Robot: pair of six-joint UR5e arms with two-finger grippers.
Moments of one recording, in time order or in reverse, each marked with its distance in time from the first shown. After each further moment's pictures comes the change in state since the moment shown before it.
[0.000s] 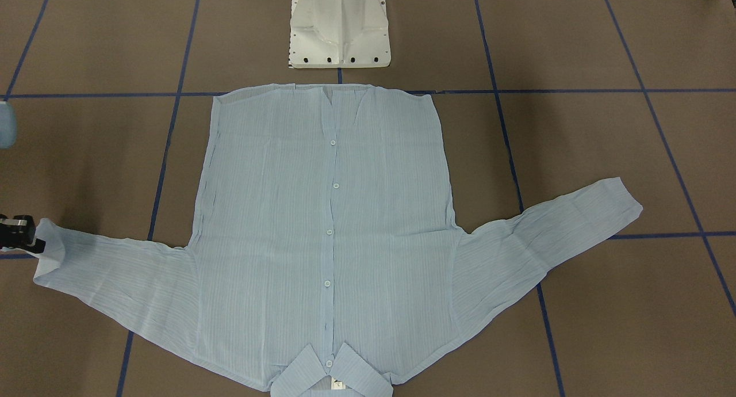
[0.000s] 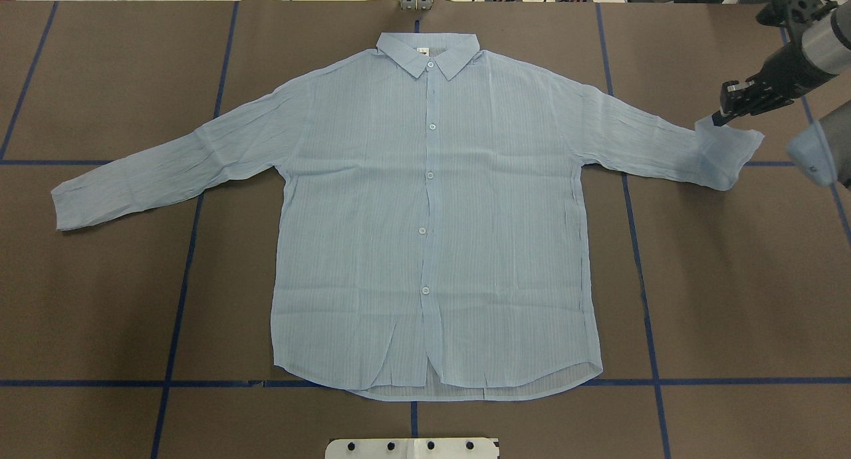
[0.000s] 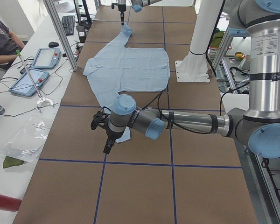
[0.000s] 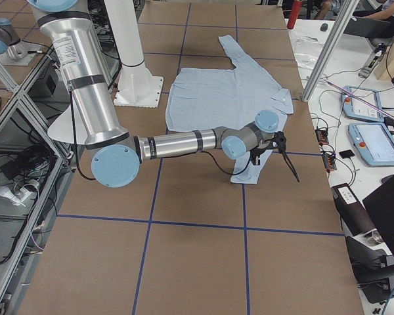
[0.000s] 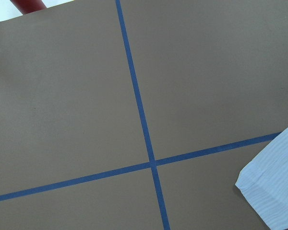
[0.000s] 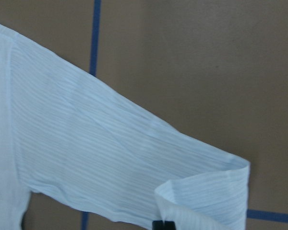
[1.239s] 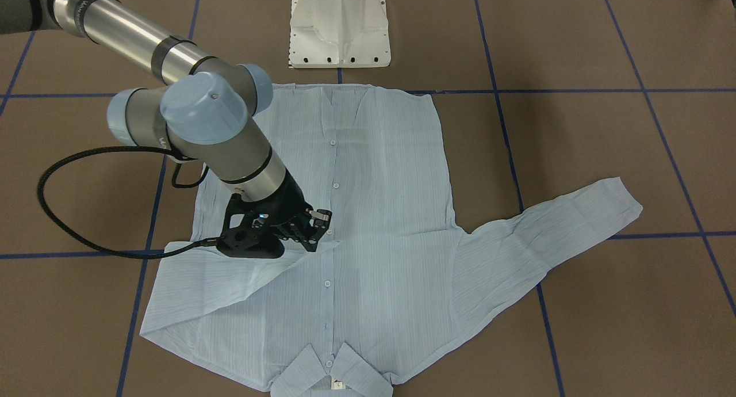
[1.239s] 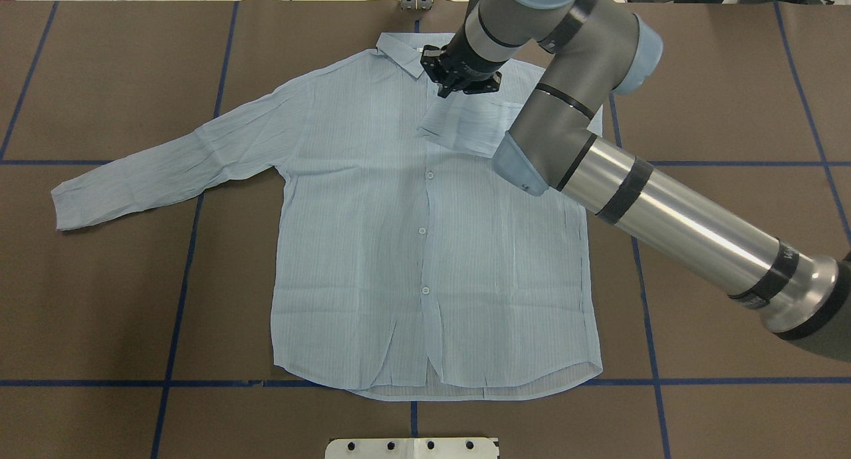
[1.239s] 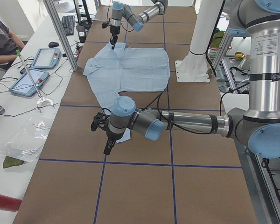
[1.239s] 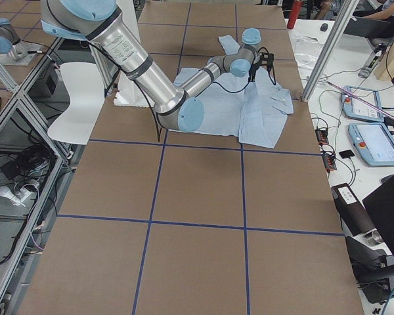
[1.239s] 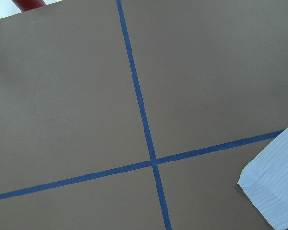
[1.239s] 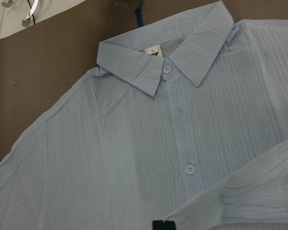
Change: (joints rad) left arm 0.003 0.000 0.013 -0.004 -0.015 0.003; right arm -0.394 0.581 -0.160 0.027 -0.408 0.689
